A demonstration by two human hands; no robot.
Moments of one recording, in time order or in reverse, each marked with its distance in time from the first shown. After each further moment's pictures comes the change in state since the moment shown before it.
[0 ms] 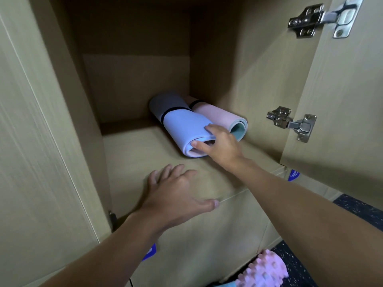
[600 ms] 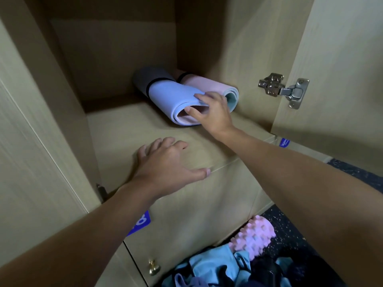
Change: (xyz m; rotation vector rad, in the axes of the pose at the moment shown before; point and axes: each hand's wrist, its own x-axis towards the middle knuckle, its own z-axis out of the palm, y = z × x) left_hand -0.001 0.000 -0.001 -0.035 0.022 0.010; right_hand 0.004 0.001 0.006 0.037 0.113 0.027
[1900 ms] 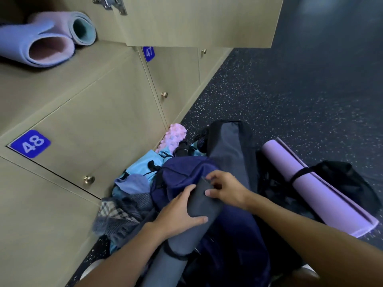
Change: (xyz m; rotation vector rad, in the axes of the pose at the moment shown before) left_hand -0.298 0.083 0.206 -0.318 -0.837 0.364; right_hand -0.534 0.039 -0.168 0.309 -0.317 0.861
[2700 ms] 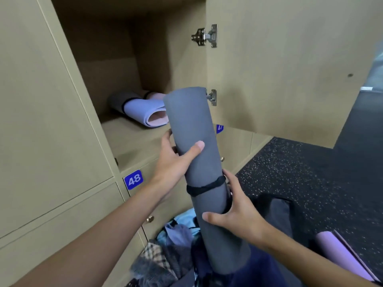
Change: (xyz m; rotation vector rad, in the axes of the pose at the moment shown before) left_hand -0.081 0.090 -0.262 -0.855 0.826 0.245; right_hand -0.020 -0.218 0.019 0.146 -0.019 -0.512
